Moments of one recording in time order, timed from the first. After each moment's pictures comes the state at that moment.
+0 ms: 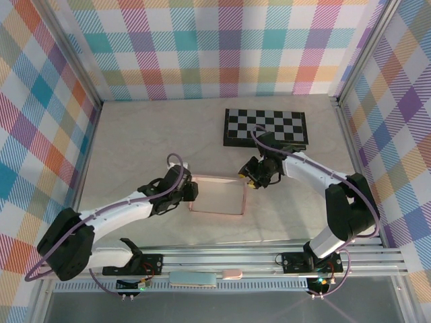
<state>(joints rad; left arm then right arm) -0.70 1.24 0.61 -0.25 -0.12 -0.63 0.50 1.58 1.03 -0.62 -0.37 1.14</state>
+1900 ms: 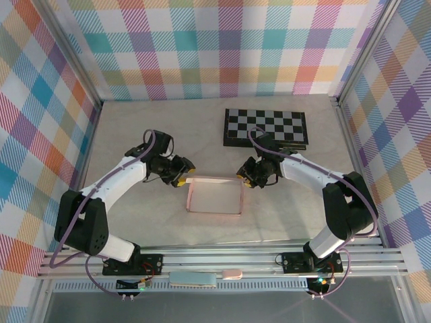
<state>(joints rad) -0.35 1.46 1.01 -0.65 0.46 -1.05 0.52 1.59 1.01 -0.54 -0.37 1.17</state>
